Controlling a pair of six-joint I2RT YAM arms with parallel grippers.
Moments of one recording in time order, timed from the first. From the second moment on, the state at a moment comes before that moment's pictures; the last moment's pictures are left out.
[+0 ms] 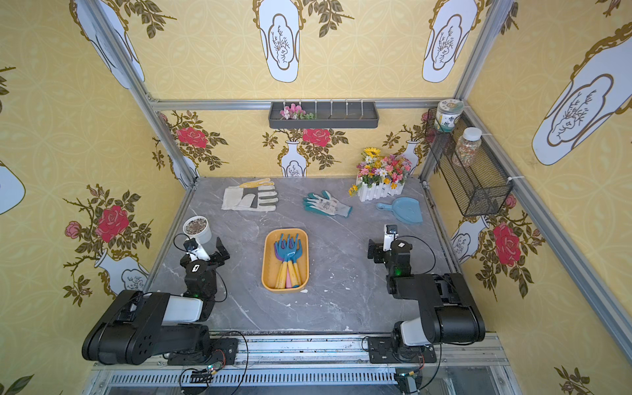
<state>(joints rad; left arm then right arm) -0.11 1.39 0.02 1.20 -0.45 -0.16 -0.01 1.44 0.25 0.75 -0.05 0.00</state>
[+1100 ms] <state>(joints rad) -0.09 1.40 0.05 1.26 -0.41 -0.14 -0.01 1.44 0.25 0.75 -0.05 0.00</state>
